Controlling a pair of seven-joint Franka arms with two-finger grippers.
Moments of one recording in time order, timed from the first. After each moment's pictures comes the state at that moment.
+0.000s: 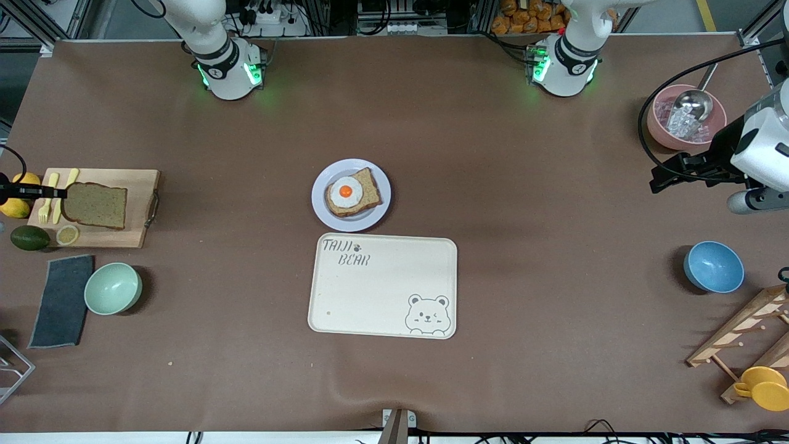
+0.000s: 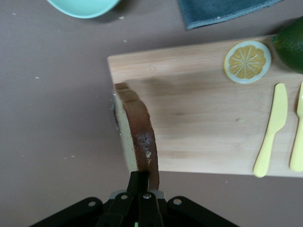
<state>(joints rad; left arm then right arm) 0.05 0.15 -0.17 -1.40 0.00 1.51 -0.24 -0.55 0.40 0.00 -1.66 0.04 1.64 -0.43</state>
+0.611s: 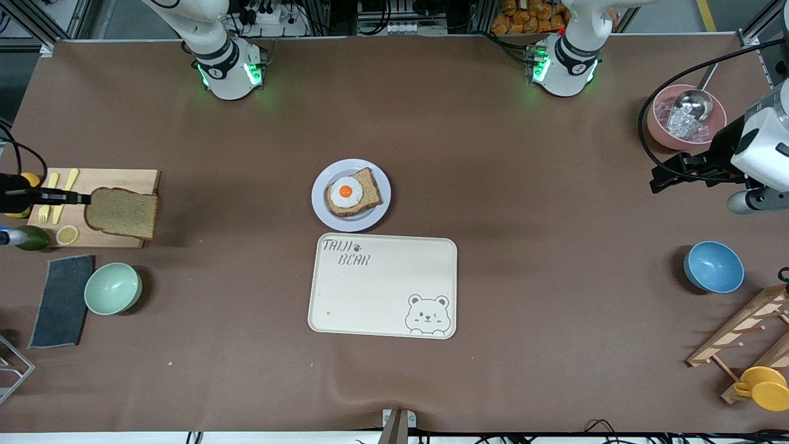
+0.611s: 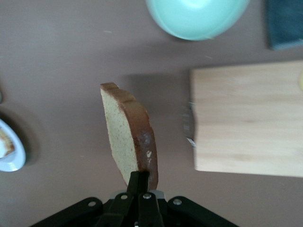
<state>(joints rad) 0.05 0.15 -0.17 -1.40 0.00 1.51 -0.24 -0.33 0.30 0.01 -1.65 0.16 1.57 -0.27</state>
